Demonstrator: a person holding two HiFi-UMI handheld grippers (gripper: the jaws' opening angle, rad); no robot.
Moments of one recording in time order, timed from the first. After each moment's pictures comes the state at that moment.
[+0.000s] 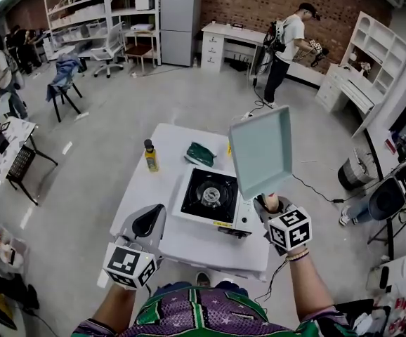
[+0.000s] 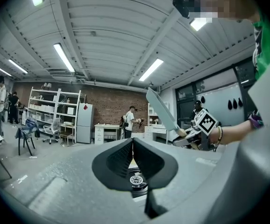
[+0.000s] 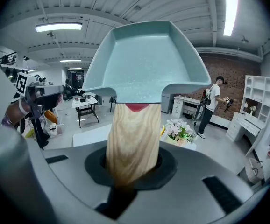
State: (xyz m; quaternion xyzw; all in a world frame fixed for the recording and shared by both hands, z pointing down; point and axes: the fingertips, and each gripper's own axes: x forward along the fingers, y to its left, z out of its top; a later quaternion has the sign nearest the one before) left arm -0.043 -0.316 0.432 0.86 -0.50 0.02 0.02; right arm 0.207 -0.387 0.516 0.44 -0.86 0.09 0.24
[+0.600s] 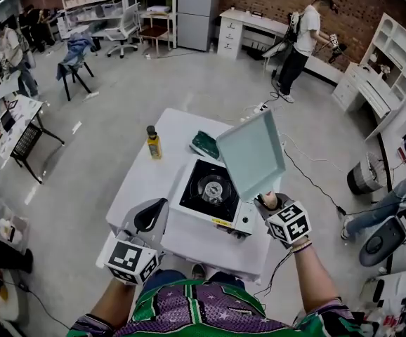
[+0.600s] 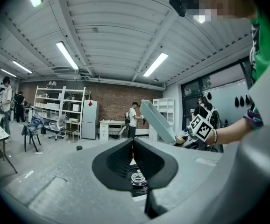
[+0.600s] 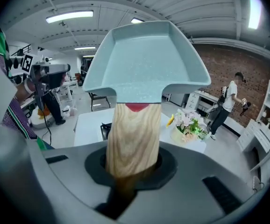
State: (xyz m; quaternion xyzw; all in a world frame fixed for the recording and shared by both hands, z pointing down) left arm -0.024 -0.342 0.454 0.85 -0.53 0.04 0.04; right arm 0.219 -0.429 0.585 0.34 -0.88 0.08 0.33
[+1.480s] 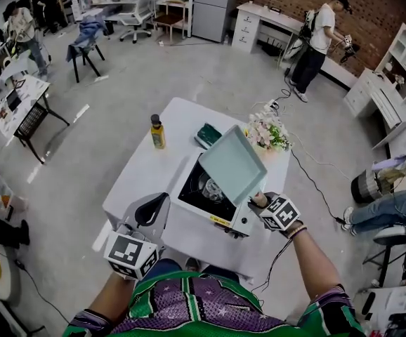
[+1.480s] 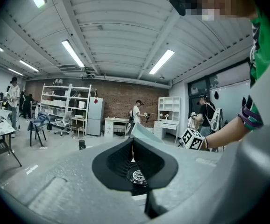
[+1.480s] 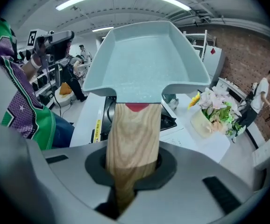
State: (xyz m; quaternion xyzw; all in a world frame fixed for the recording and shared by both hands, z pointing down) left arm -0.017 -0.353 0.477 0.82 -0.56 0.04 0.06; right arm 0.222 -0.452 0.698 0.19 -0.87 0.09 0.44
